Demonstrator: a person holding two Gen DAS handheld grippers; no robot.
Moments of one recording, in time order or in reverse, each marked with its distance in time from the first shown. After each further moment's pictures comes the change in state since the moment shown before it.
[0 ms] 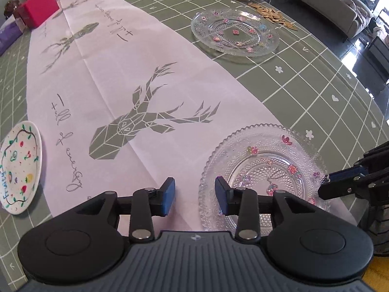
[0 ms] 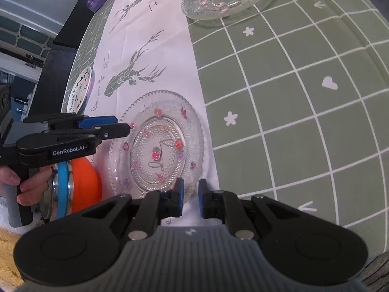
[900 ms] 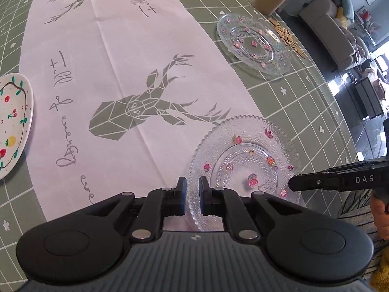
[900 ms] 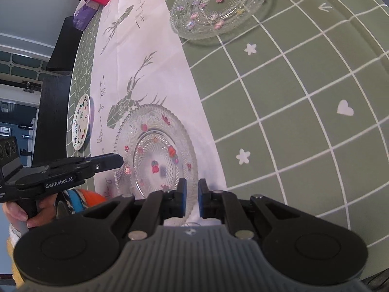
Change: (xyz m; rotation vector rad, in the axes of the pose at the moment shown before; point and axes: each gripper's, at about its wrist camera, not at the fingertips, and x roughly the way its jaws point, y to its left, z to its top) left arm 0.003 0.049 0.004 -0.230 0.085 -0.236; right arm 0.011 -0.015 0.041 0.187 0.054 0.088
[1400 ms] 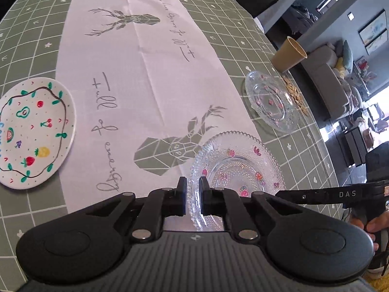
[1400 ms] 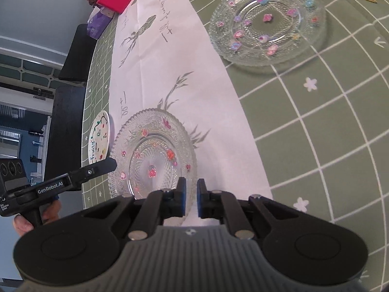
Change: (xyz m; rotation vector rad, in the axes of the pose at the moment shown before) left arm -0.034 0.059 0.010 -0.139 -0.174 -0.075; right arm 0.018 0.039 0.035 -0.014 -0.059 0.053
